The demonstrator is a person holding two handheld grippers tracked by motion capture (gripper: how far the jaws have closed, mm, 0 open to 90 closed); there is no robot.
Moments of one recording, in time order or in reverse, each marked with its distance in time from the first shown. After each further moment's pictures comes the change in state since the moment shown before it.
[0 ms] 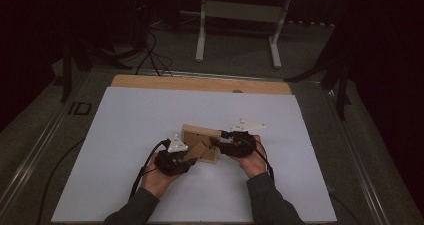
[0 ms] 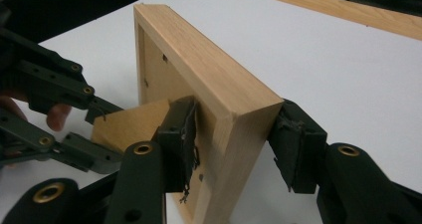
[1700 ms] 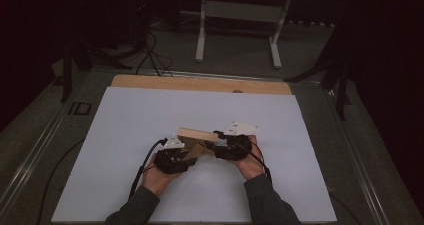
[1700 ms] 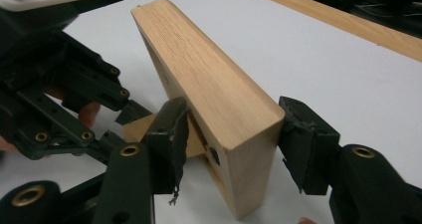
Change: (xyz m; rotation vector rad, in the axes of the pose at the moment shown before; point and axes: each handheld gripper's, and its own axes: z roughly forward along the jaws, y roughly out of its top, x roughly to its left) left arm 0.013 -0.009 0.009 -0.024 -0.091 -0.104; right arm 0.019 0.006 0.002 0.020 -0.005 -0.103
